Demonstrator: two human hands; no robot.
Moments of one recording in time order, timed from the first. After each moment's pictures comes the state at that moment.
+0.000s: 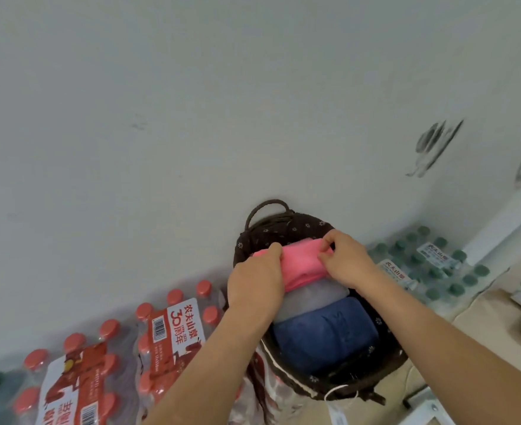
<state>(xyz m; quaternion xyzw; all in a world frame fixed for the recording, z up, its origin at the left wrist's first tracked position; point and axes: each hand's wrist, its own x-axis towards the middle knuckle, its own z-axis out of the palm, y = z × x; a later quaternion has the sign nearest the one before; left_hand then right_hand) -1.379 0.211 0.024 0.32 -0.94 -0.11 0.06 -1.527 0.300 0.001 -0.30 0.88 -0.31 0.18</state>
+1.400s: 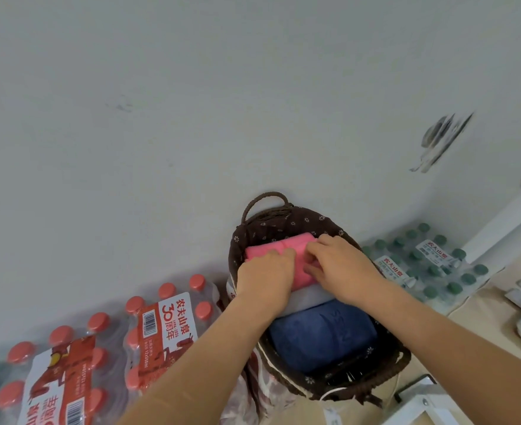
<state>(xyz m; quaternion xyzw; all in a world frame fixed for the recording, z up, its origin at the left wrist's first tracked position) -1.399 0.211 0.007 0.24 -0.97 -0.05 -0.05 -1.522 0.309 -0.004 -0.53 0.84 -0.11 0.08</state>
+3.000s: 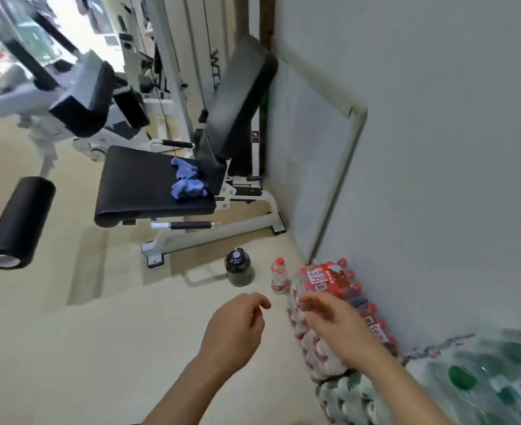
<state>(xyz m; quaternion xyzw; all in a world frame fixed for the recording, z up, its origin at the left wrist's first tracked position) -0.611 0.309 -0.037 0.87 -0.37 -0.17 0.27 -0.743 0.156 -0.036 -0.77 0.33 -0.01 0.55</state>
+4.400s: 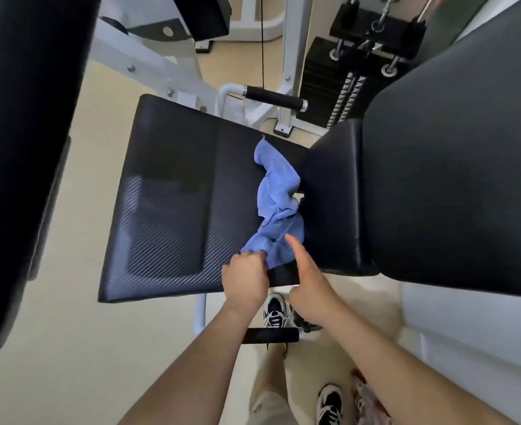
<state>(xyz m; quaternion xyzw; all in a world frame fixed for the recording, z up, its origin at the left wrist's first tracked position) 0.062 0.122 -0.275 0.97 -0.10 -0.20 0.07 0.005 0.001 -0.234 -0.78 0.22 0.29 0.52</state>
